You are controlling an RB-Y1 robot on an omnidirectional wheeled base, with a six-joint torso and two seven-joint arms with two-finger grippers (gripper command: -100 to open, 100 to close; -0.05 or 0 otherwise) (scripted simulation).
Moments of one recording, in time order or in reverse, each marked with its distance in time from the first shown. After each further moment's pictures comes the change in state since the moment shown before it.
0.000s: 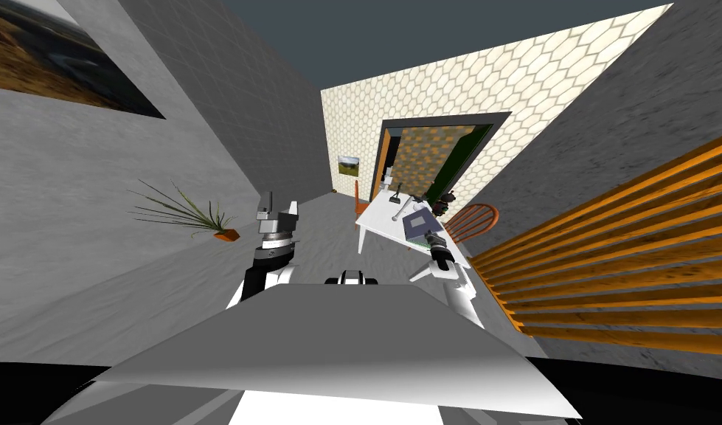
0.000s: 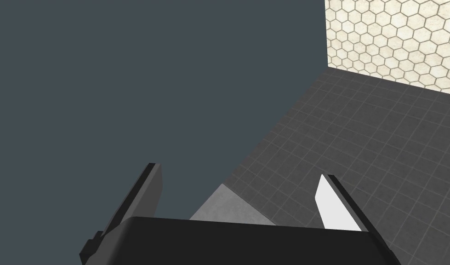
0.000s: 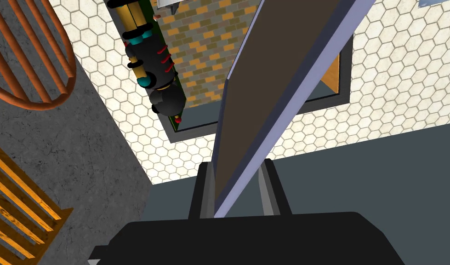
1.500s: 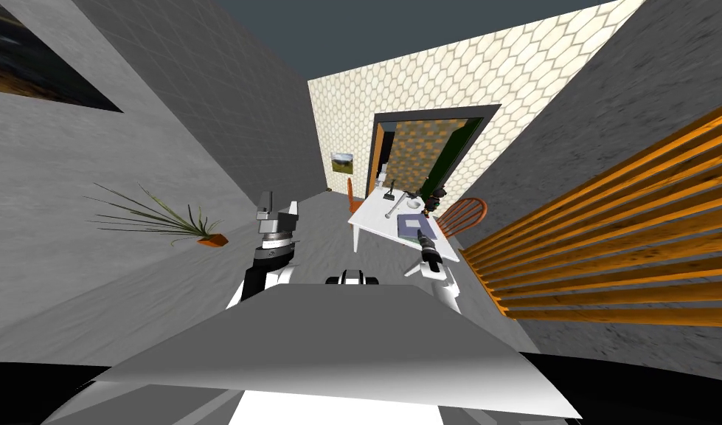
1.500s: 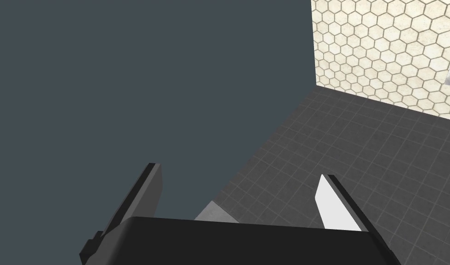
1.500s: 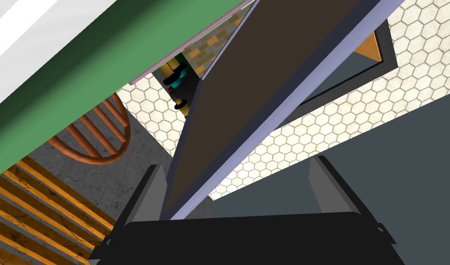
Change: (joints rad) left arm 0.000 0.000 0.000 0.000 0.000 0.000 0.000; right arm -0.053 0.098 -0.014 0.123 -0.106 -0.122 -0.085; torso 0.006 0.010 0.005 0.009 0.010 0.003
